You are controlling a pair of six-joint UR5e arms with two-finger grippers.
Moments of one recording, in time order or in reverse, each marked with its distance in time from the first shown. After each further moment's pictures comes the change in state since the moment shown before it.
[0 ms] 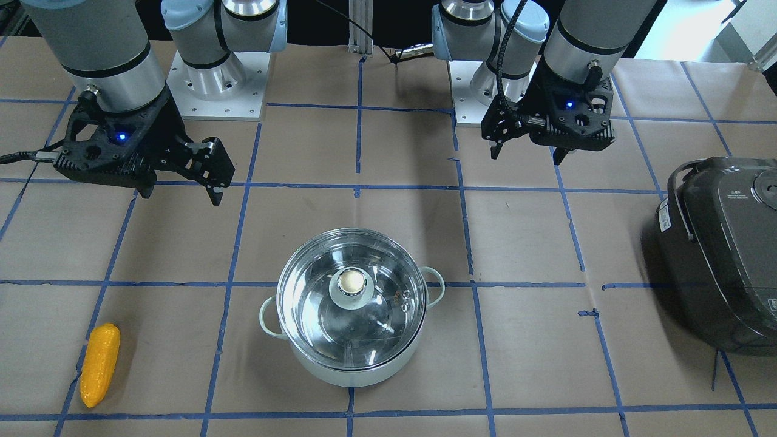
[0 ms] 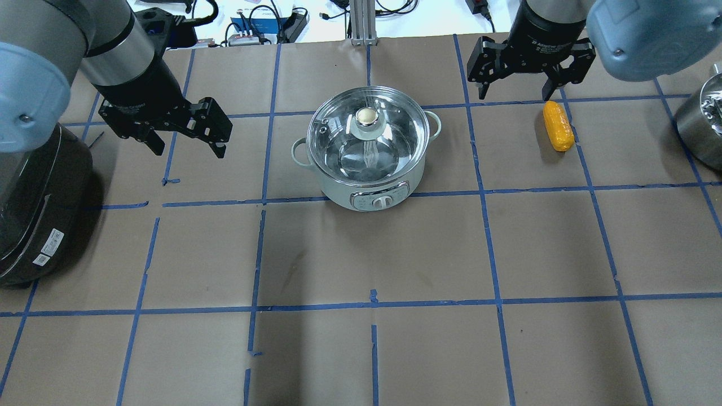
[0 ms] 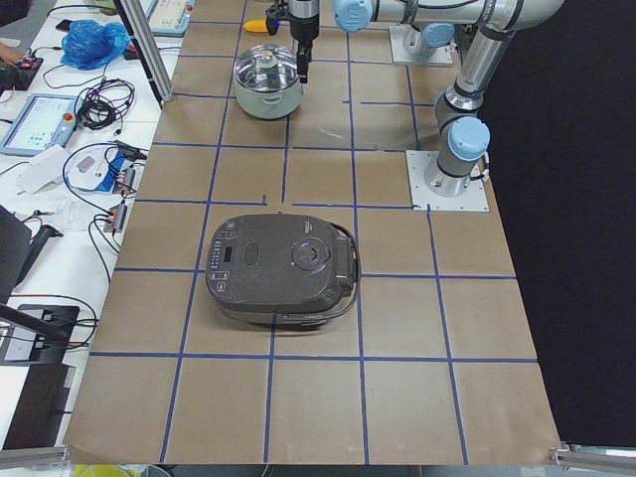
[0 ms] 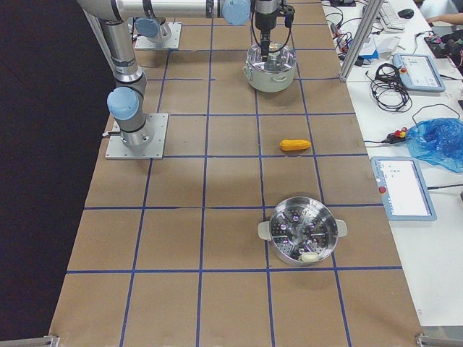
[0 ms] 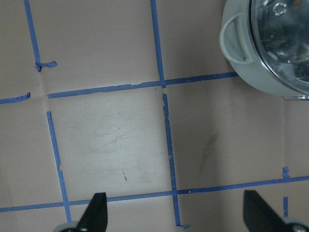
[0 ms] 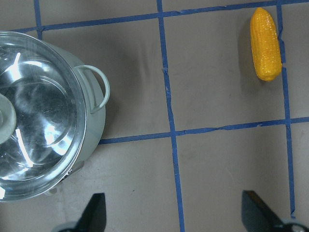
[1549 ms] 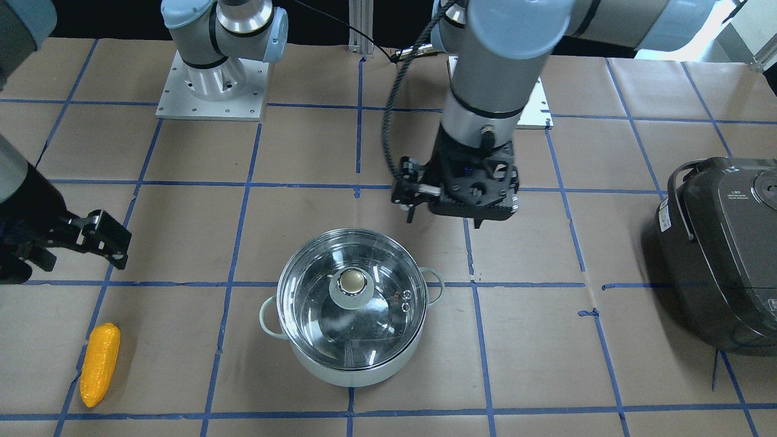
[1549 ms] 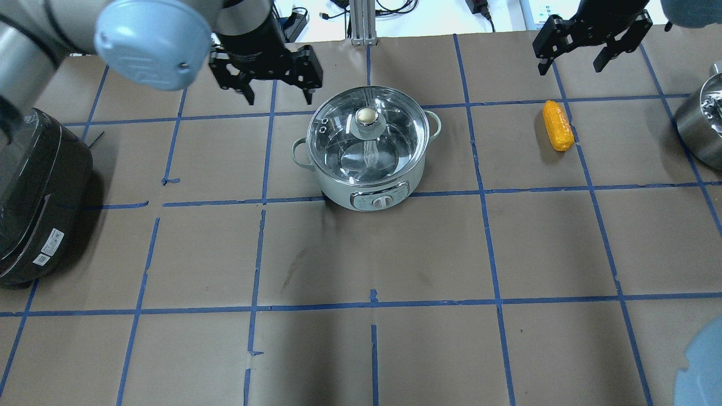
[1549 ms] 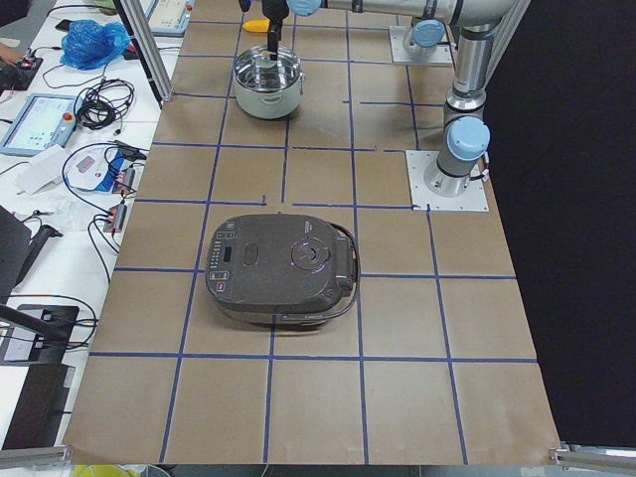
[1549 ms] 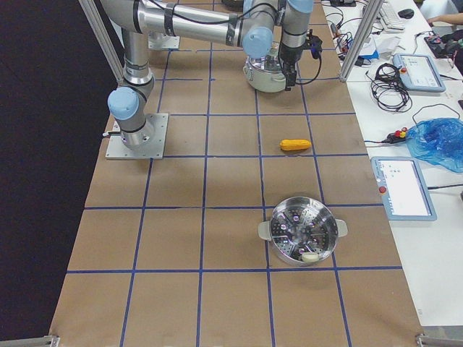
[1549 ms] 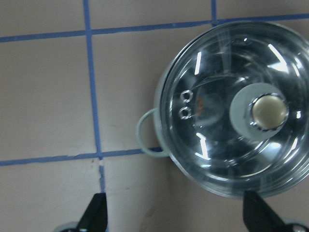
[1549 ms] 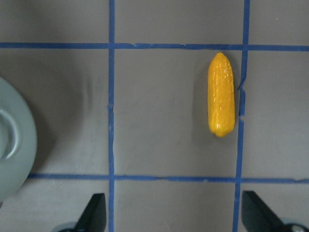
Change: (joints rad) left arm -0.254 -0.324 0.286 0.155 -0.021 -0.291; right arm -0.230 0.216 -0.118 -0.067 0.046 -0.348
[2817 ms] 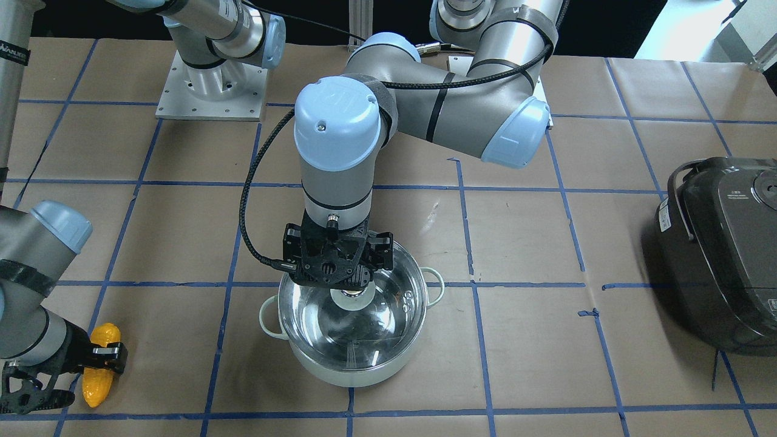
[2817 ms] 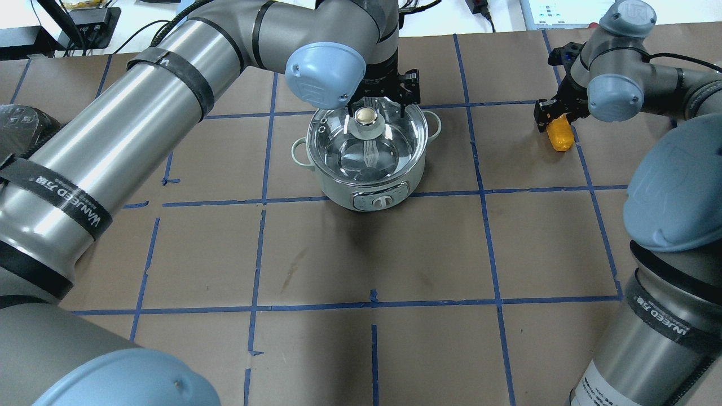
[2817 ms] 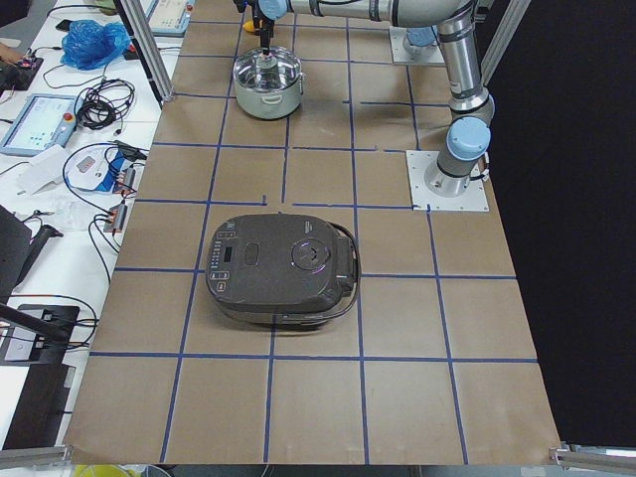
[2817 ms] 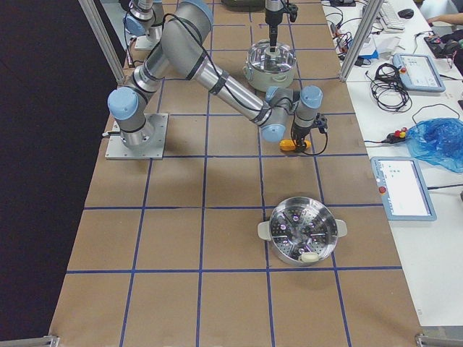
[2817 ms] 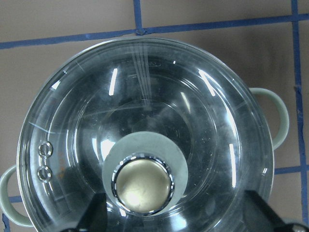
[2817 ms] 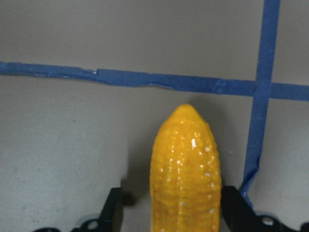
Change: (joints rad) left arm -0.135 -0.218 0.093 0.111 0.016 -0.117; right arm -0.092 0.363 0.097 -0.443 -0.001 -0.159
